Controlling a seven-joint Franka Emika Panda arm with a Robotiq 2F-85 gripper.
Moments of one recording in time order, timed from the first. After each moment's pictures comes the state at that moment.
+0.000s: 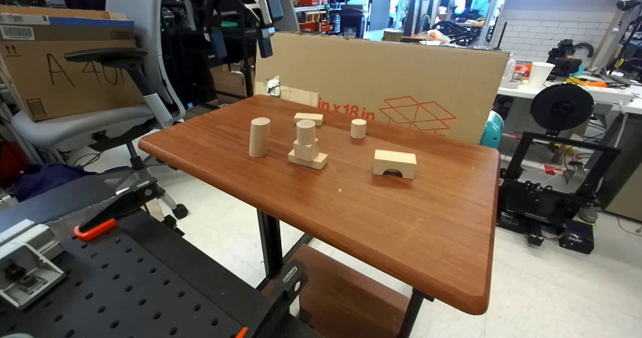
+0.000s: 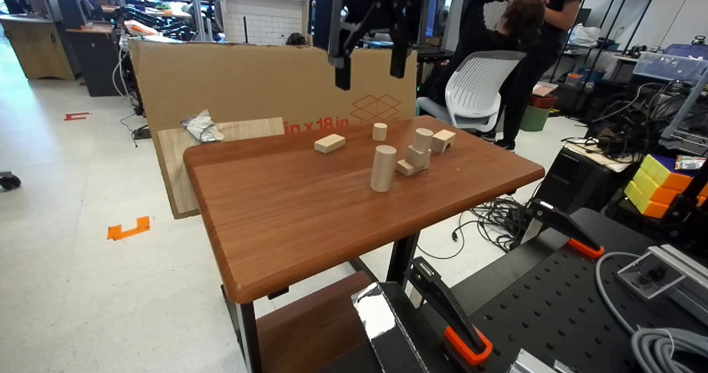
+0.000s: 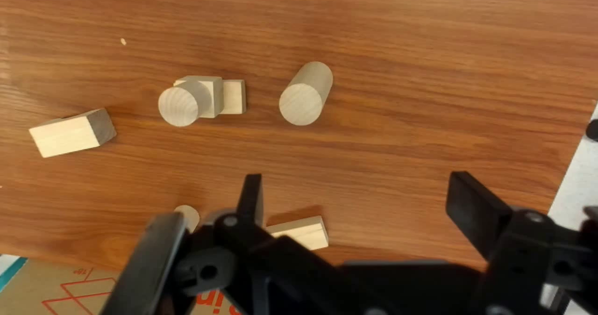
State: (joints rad) arm 0.06 0.14 0.18 -2.27 -0.23 2.44 0.26
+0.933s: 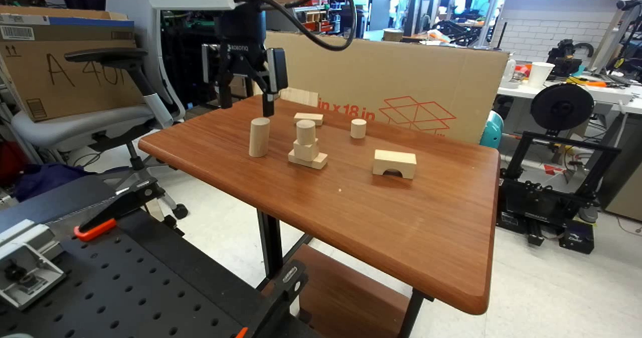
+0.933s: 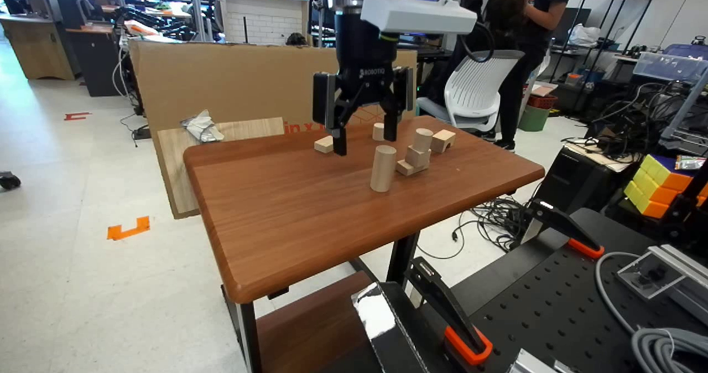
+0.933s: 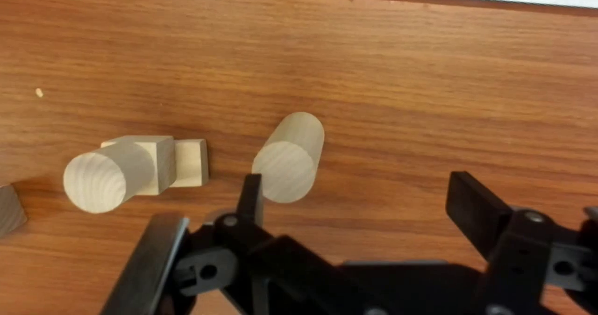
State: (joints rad) arm 0.09 0.37 0.13 -2.16 -0.13 2.41 0.18
